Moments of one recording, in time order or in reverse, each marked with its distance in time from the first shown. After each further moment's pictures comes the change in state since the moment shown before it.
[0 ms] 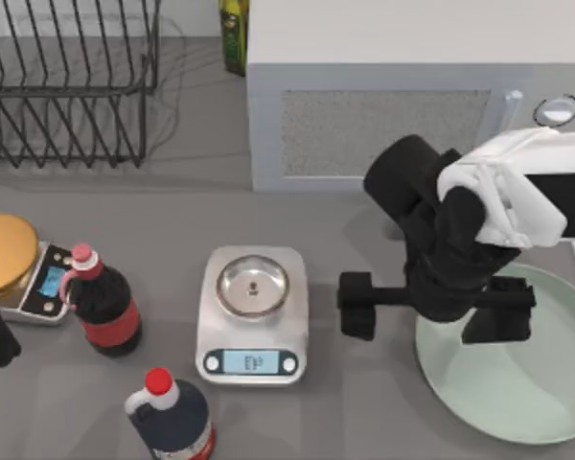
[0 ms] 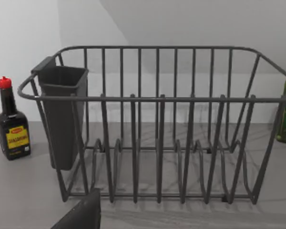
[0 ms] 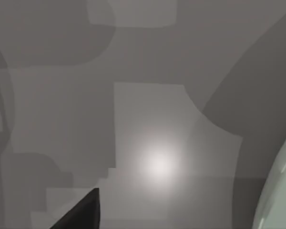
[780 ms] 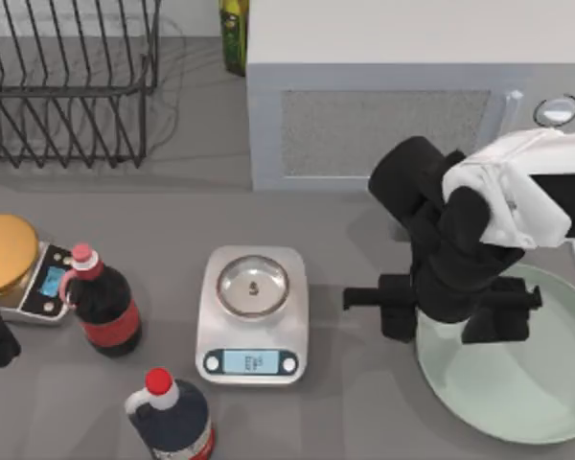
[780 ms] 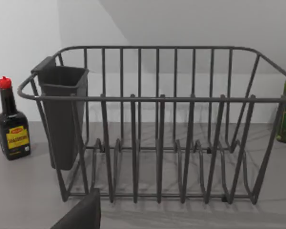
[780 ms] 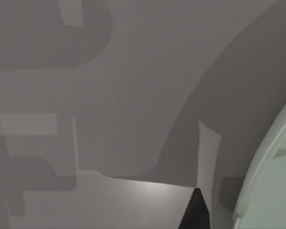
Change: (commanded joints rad) left arm 0.000 0.000 0.000 0.000 0.000 0.000; right arm 0.000 0.000 0.000 0.000 0.000 0.000
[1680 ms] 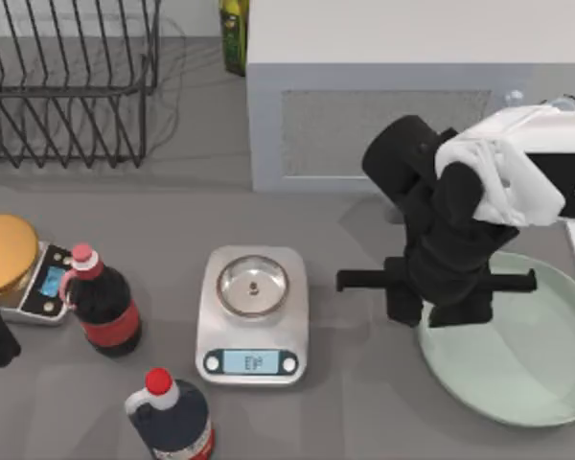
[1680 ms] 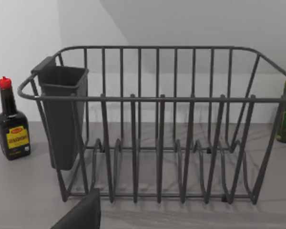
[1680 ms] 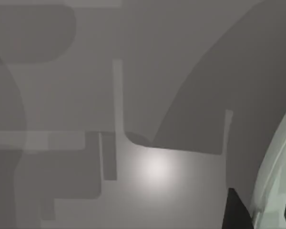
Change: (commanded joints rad) left arm 0.000 0.000 0.000 0.000 0.000 0.000; right arm -0.014 -0.091 0.078 -0.074 0.020 -0.007
